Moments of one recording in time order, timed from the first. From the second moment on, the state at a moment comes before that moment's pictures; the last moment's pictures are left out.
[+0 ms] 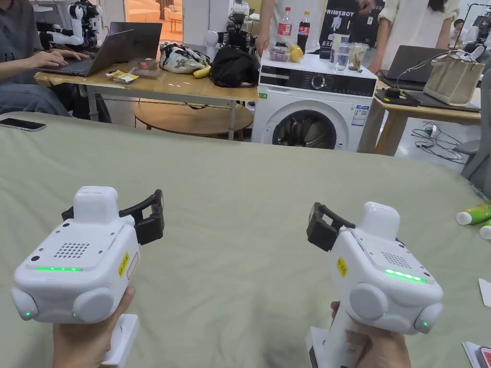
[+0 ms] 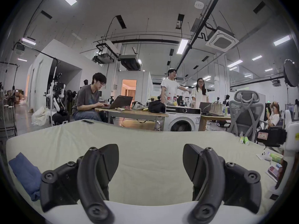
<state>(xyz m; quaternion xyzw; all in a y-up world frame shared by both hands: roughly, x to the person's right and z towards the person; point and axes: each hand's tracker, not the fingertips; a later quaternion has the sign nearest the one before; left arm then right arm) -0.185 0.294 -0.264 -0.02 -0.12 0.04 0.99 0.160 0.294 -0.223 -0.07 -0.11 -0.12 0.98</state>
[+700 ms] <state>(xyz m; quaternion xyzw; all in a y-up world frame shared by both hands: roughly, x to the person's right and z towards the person) -0.180 0.294 -0.268 -0.05 -0.11 0.01 0.99 0.152 0.296 -0.228 -0.10 -0.19 -0.10 0.97</state>
